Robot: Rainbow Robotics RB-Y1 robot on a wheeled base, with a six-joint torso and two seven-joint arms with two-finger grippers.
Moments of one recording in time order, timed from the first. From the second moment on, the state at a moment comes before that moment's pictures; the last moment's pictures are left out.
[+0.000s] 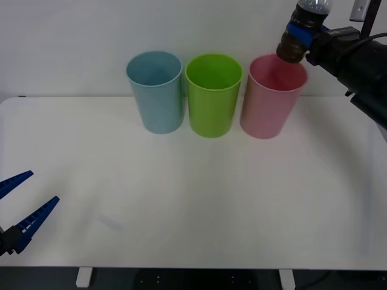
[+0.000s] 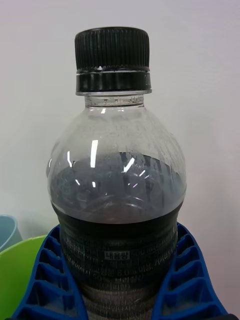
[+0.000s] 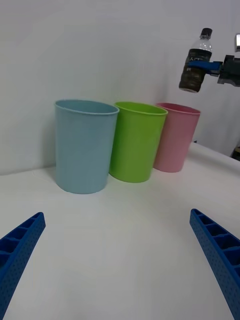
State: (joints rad) right arm -0.64 -0.66 0.08 -1.27 1.19 -0.41 -0.47; left arm 0.35 0.40 0.52 -1.66 -0.96 -1.22 0.00
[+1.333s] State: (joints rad) right arm -0.63 -0.62 0.04 -1.28 1.21 -0.45 -0.42; left arm 0.35 0.40 0.52 -1.66 -0.96 -1.22 0.00
